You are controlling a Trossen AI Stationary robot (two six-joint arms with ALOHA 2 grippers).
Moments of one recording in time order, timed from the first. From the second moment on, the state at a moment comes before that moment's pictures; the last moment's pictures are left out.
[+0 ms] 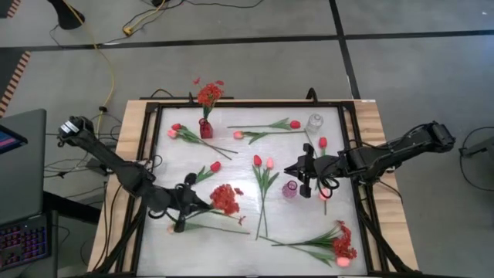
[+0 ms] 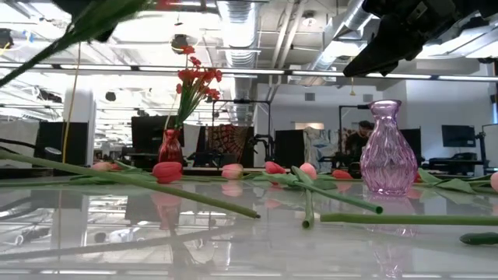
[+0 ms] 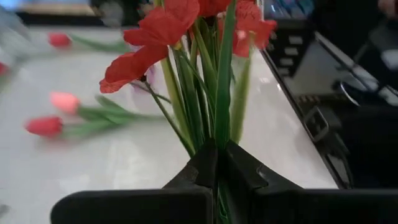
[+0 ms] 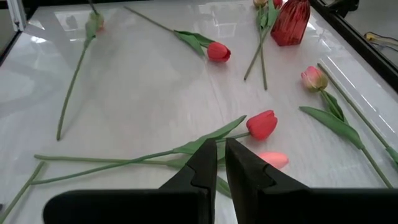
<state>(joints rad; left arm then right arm) -0.63 1.05 0.65 -0.06 -0.45 -0.32 0.24 1.04 0.65 -0.18 0.34 0.21</state>
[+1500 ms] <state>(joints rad) 0.51 0.73 0.37 0.74 -0.29 0.06 0.23 1.04 0.65 -0.20 0.34 0.06</state>
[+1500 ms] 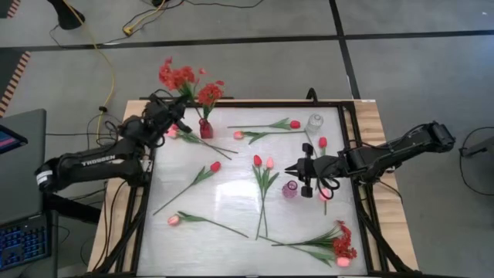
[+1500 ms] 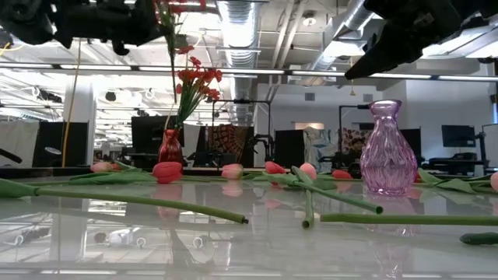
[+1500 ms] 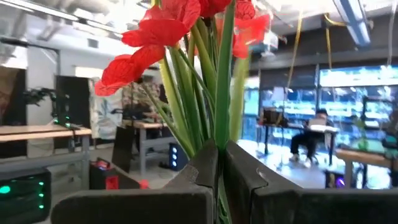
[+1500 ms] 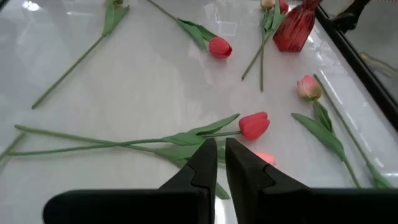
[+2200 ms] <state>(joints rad) 0.57 0.73 0.37 0.69 -0.41 0.06 0.23 1.04 0.65 -0.21 0.34 0.05</state>
